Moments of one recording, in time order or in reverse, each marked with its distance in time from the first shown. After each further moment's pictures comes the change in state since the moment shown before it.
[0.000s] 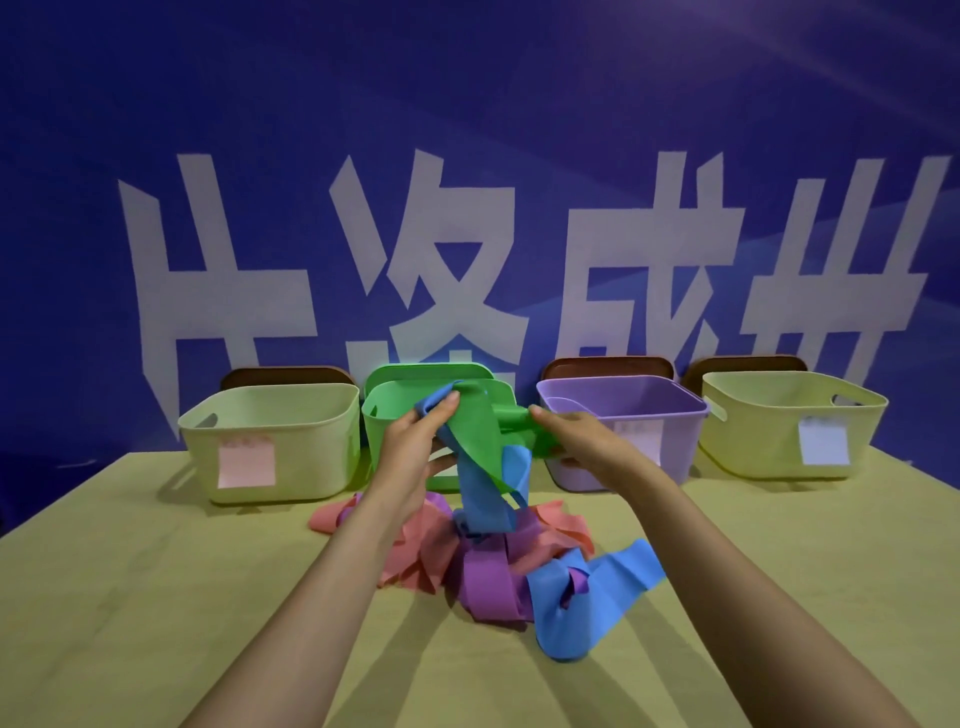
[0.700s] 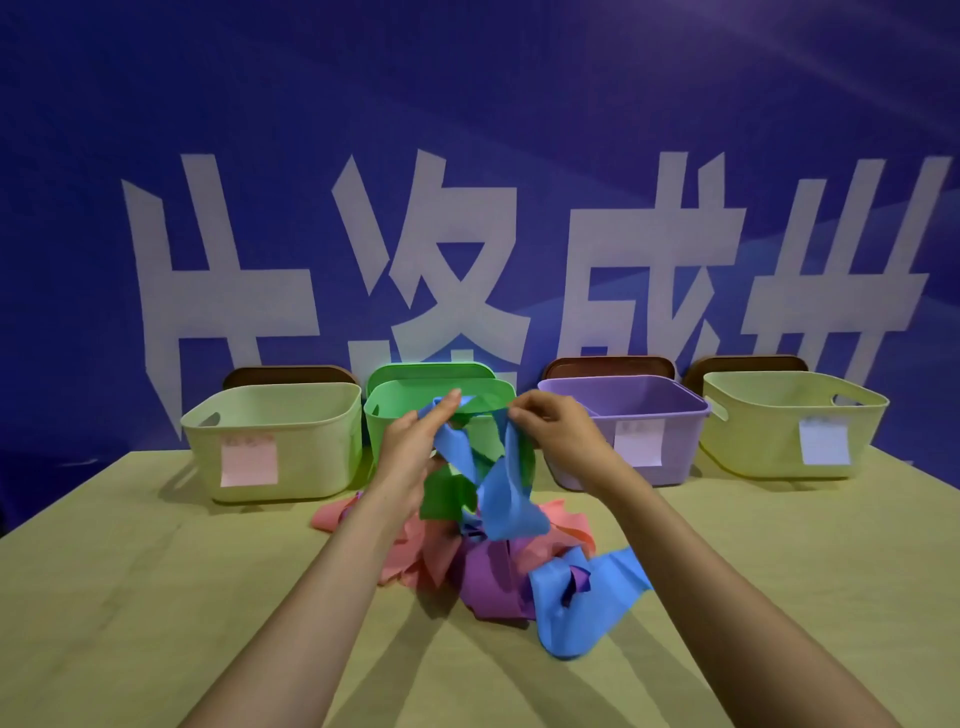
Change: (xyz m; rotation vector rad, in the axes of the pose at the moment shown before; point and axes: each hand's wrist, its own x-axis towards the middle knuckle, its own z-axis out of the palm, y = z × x) left_hand 0.001 0.000 -0.002 0.022 0.063 -0.043; right_hand -0.004 -0.004 0.020 -0.257 0.065 -0.364
